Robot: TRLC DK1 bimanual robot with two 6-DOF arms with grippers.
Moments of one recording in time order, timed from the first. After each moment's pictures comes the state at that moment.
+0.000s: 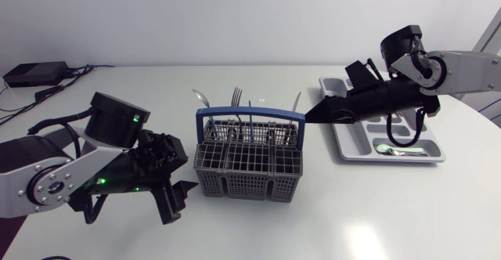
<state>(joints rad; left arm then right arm) -0.52 1.25 0.63 -0.28 0.11 0.63 0.10 1.62 1.09 -0.48 -0.75 -0.10</state>
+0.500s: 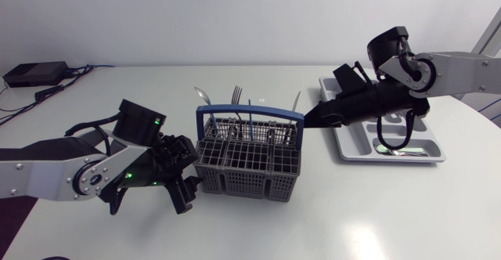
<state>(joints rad) -0.48 1.46 0.64 -0.09 0.09 0.63 0.17 1.62 1.08 -0.48 -0.75 -0.08</state>
